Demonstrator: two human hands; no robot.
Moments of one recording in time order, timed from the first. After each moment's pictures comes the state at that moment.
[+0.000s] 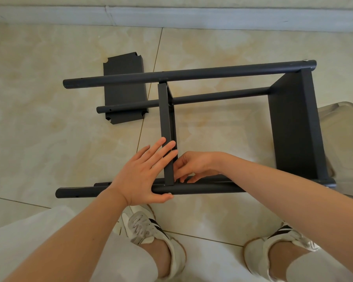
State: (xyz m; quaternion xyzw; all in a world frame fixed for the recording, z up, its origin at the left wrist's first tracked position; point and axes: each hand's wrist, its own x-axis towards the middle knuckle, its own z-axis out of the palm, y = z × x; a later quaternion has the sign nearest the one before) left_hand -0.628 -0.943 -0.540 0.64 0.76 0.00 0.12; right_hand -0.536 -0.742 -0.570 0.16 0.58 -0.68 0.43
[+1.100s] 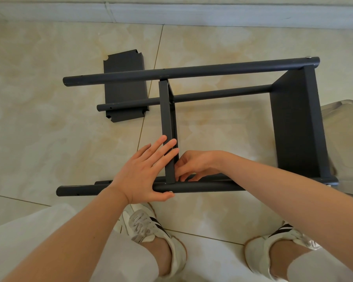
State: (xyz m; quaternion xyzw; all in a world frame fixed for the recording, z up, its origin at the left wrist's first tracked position) left_hand -0.627 -0.942 -0.539 0.64 0.76 0.00 0.12; right_hand -0.537 -0.745 -0.573 0.17 0.58 -0.67 0.44
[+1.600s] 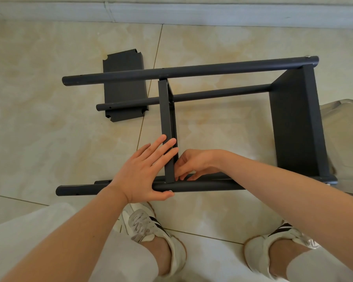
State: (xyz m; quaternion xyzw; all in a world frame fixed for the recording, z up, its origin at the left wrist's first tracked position) left_hand -0.627 -0.942 -0.540 0.64 0.76 0.00 0.12; right_hand -0.537 -0.743 -0.572 0.17 0.59 -0.66 0.43
